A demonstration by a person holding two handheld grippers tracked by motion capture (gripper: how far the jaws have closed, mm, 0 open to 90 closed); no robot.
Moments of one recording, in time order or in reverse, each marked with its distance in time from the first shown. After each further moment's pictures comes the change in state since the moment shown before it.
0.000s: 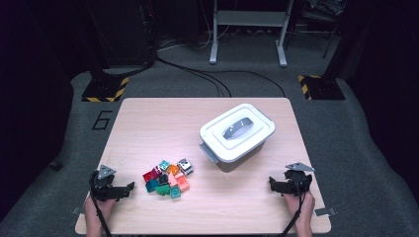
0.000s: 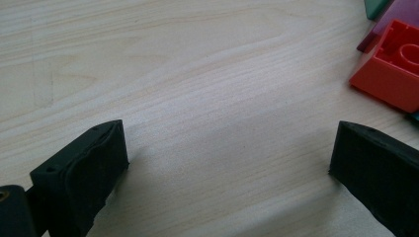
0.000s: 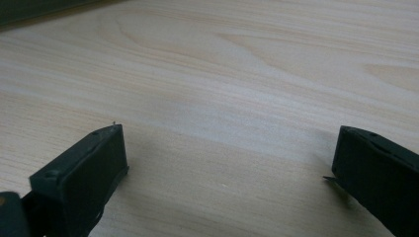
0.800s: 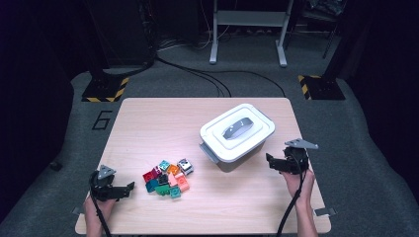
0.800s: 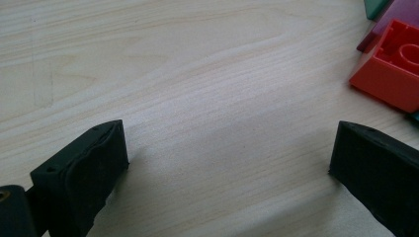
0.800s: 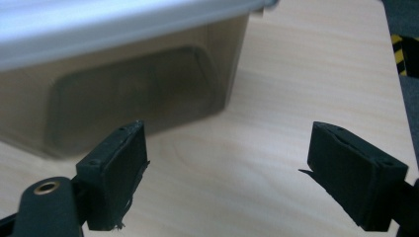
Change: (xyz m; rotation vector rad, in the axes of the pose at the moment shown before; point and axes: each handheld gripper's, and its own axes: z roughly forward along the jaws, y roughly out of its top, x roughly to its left) left arm 0.000 0.000 0.000 0.000 0.000 0.000; right arm 0.012 0.087 -0.037 -0.140 0.082 -0.034
